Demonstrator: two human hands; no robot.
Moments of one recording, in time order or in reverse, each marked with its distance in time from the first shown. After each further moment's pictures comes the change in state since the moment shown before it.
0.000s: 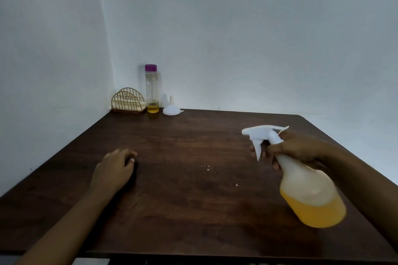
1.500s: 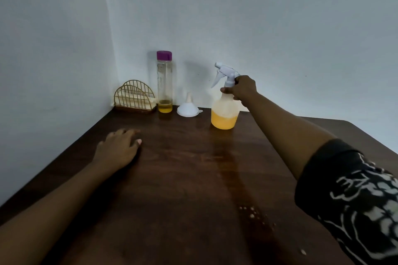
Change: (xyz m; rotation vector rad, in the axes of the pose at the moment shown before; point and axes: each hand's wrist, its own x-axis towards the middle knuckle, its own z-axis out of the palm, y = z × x) left_hand 0.156 -0.041 0.023 0.255 -0.183 -0.043; right_hand 0.353 -0.044 0.011 -0.173 0.573 -0.048
